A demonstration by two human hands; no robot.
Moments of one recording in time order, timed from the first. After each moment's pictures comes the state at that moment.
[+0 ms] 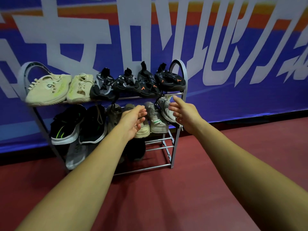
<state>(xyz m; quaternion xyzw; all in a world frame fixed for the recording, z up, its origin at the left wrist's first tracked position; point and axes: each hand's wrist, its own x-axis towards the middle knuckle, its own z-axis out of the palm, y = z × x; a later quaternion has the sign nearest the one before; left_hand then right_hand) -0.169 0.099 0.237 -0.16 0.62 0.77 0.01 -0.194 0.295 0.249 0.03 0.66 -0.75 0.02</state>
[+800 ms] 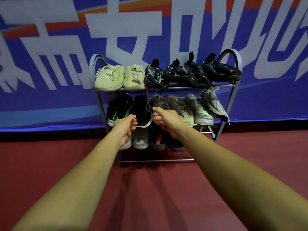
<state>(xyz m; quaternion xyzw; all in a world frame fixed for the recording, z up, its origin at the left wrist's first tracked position) -0.098 -0.075 0.188 -0.29 0.65 0.70 -0.07 -0.150 0.089 0.204 -0.03 0.70 -0.69 0.18</state>
